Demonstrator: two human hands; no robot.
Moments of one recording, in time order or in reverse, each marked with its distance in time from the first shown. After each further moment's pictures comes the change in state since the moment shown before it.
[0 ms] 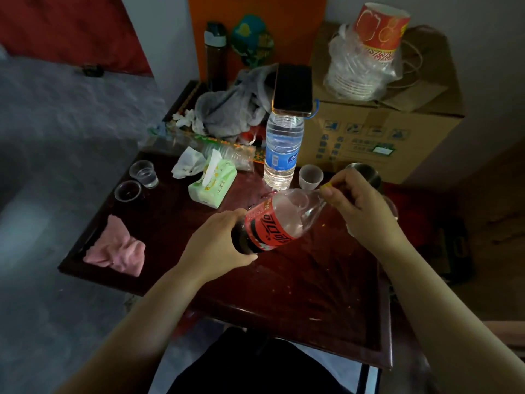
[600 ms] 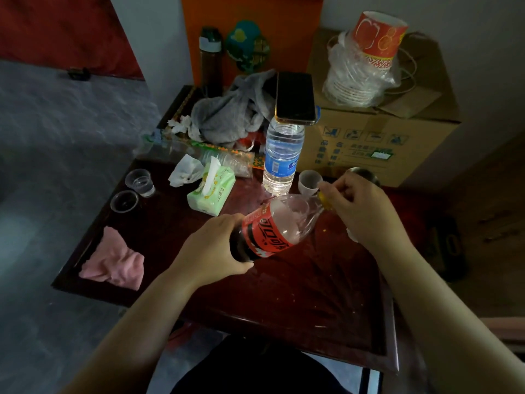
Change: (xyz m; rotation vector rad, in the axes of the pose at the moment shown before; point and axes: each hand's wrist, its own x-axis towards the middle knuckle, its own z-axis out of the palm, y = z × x) left_hand 0.008 -0.017 -0.020 0.074 -0.071 0.068; right_hand 0.017 -0.023 0.010 -0.196 0.066 0.217
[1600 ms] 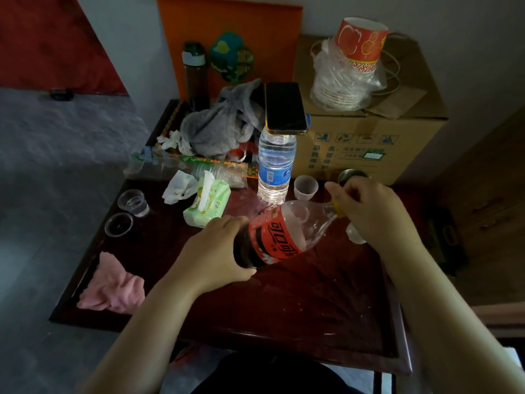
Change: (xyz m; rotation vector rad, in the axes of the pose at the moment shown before) left_hand 0.020 0.007 -0.024 0.097 -0.085 0.055; right_hand 0.006 -0.005 -0.012 -0.174 0.048 0.034
